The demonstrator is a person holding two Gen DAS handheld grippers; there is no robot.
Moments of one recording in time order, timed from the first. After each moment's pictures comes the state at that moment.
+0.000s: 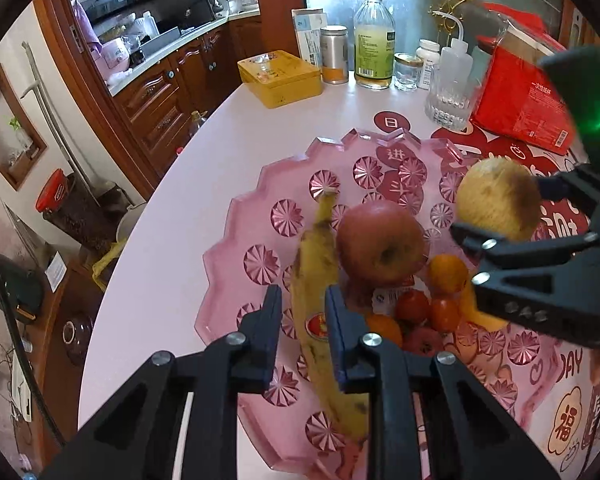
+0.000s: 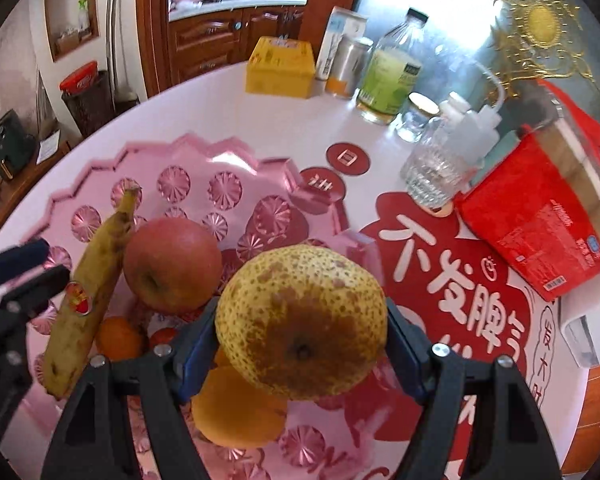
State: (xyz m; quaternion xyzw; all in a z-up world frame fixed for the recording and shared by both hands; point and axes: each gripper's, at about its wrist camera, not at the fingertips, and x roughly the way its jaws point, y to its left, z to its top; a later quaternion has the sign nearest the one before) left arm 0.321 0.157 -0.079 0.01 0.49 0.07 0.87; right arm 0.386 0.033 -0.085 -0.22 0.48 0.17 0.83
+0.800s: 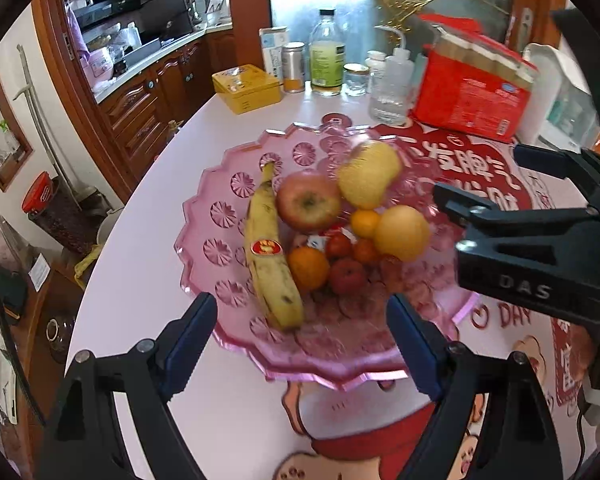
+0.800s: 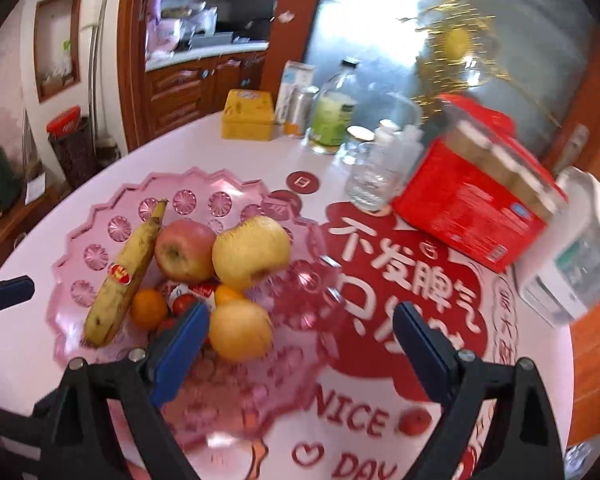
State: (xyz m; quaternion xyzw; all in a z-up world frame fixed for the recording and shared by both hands) left arm 0.227 0.118 -0.043 0.00 0.47 0.02 0.88; right arm 0.290 -0.012 -0.017 -0.17 0.40 0.12 0.89
